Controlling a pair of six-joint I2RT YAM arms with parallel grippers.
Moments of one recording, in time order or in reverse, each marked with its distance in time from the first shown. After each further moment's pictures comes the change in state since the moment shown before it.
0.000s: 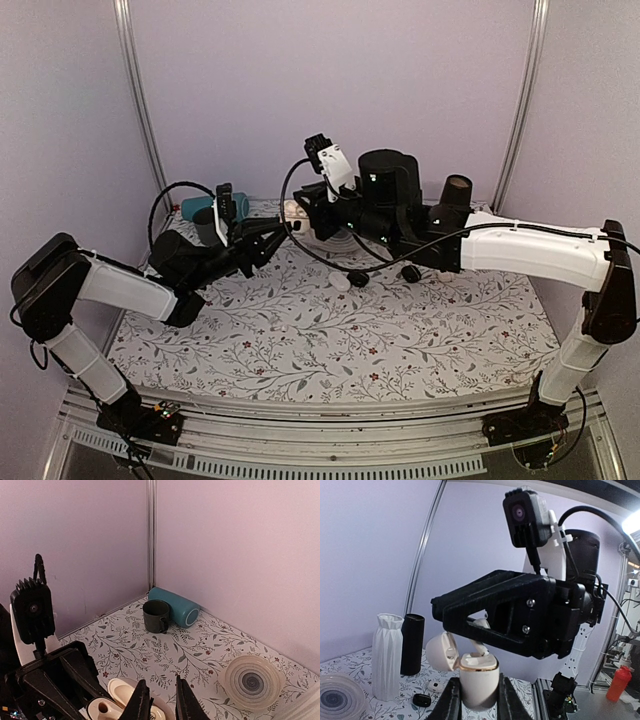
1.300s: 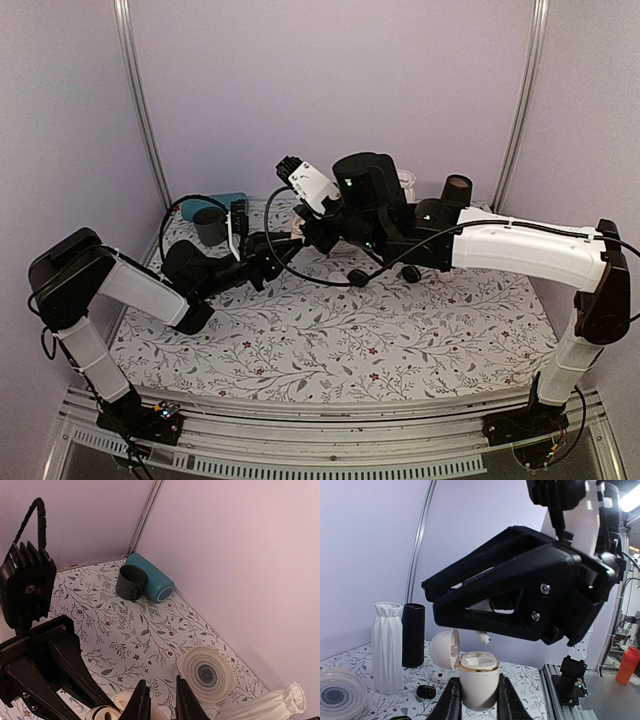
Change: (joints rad) left arm -0.032 0.114 -0.013 0.078 0.005 0.093; right arm 0.054 0.051 0.114 -0.227 0.158 -0.304
